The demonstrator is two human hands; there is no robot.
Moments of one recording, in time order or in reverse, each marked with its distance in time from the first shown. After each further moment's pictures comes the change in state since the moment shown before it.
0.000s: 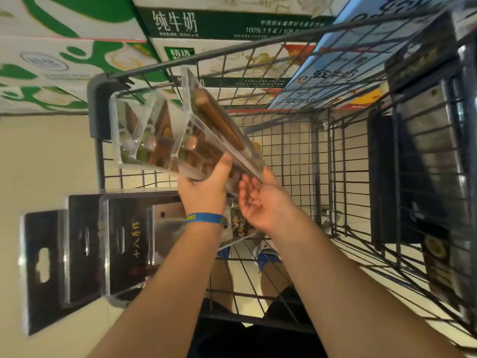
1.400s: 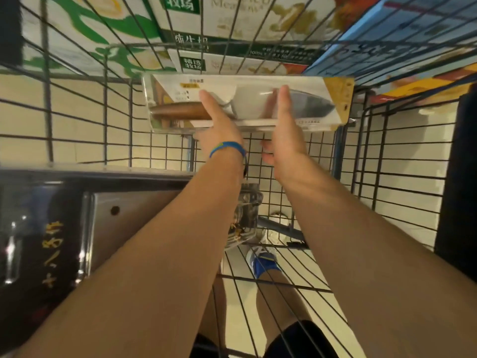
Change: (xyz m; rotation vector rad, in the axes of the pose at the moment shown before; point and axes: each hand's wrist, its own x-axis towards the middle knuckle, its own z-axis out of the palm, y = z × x) left_hand 0.121 -0.078 0.068 0.272 0.204 -0.605; right_hand 0.140 -0.058 0.042 -0.608 0.091 -0.512
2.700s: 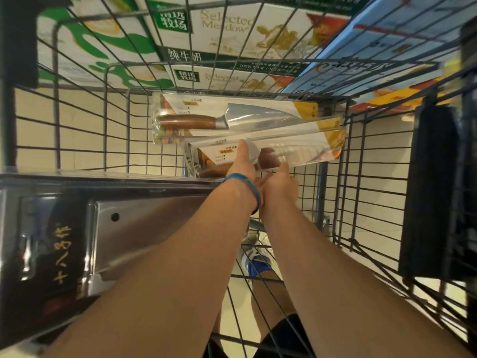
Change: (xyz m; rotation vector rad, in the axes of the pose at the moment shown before) left_hand -0.045 -0.042 0.006 -0.354 -0.384 -0.465; right_hand -0.016 0.058 -0.025 0.181 0.366 0.274
